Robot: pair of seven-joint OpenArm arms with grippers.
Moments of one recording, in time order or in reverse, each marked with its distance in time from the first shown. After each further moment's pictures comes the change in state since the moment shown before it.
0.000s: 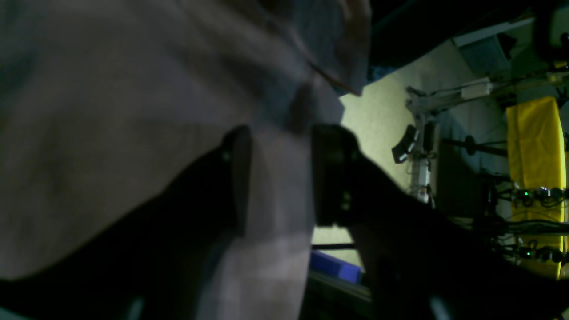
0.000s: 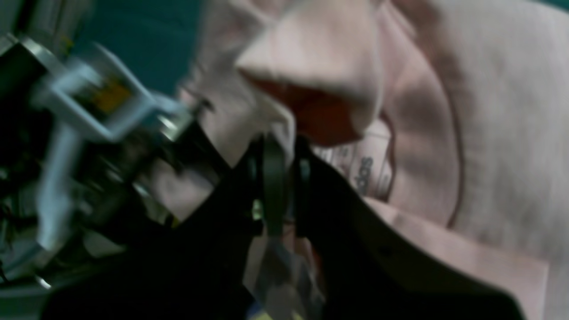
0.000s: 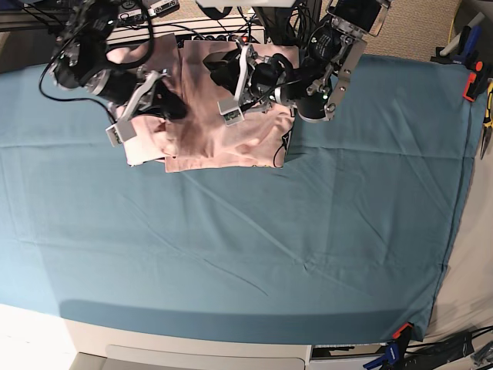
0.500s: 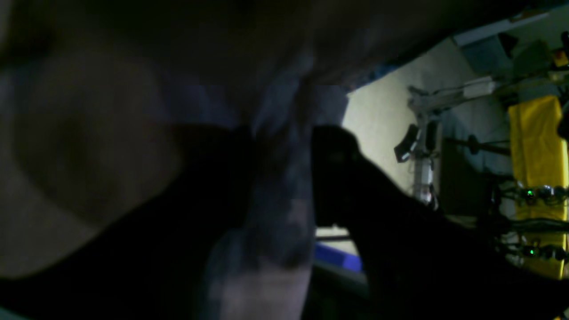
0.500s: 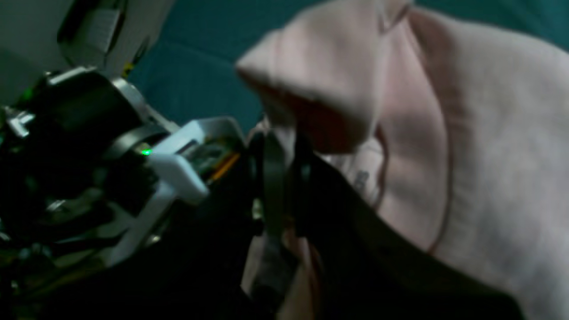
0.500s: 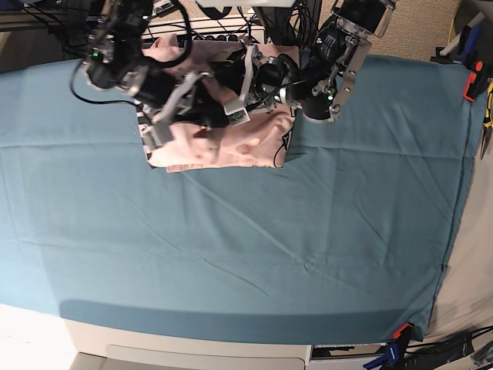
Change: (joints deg) left arm -0.2 -1.9 -1.1 1.1 -0.9 1.1 1.2; right arm 0.0 -7.1 -10.6 3.2 -8.7 0.7 5.6
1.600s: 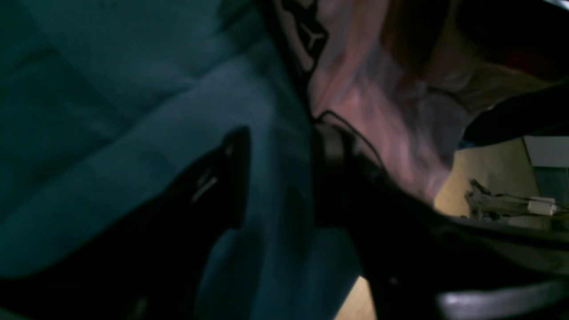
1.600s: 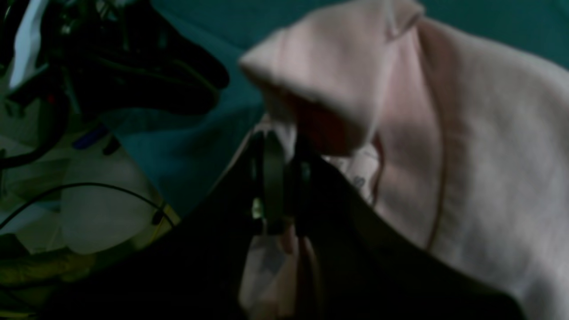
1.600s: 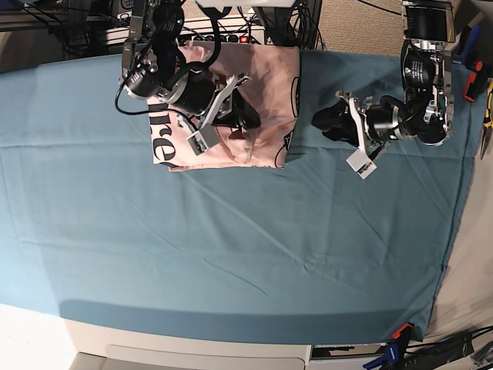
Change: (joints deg) left arm -0.2 -13.3 -27.6 1.6 -11.4 -1.1 3.0; right arm 2.1 -3.2 -10.3 -5.6 -16.8 0.0 9.7
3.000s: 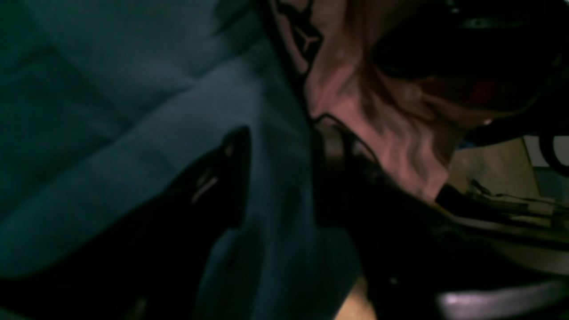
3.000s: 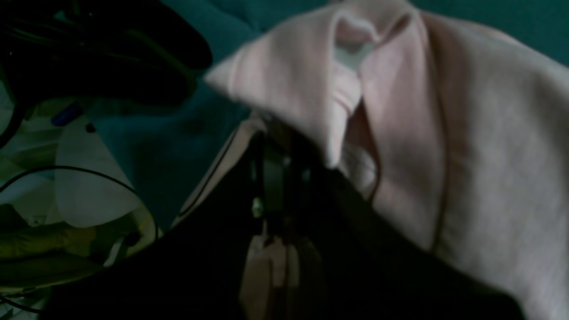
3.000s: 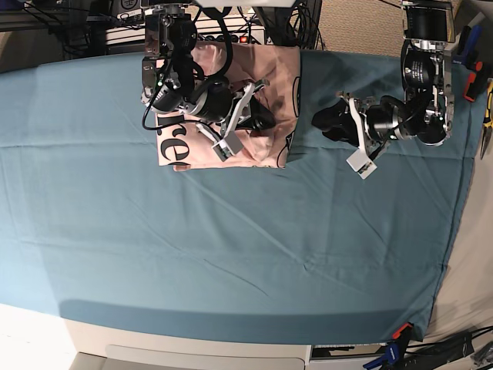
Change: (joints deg) left arm 0.0 0.0 0.0 0.0 0.0 0.0 0.0; right arm 4.6 0.1 -5.6 -9.2 -5.8 -0.3 2.1
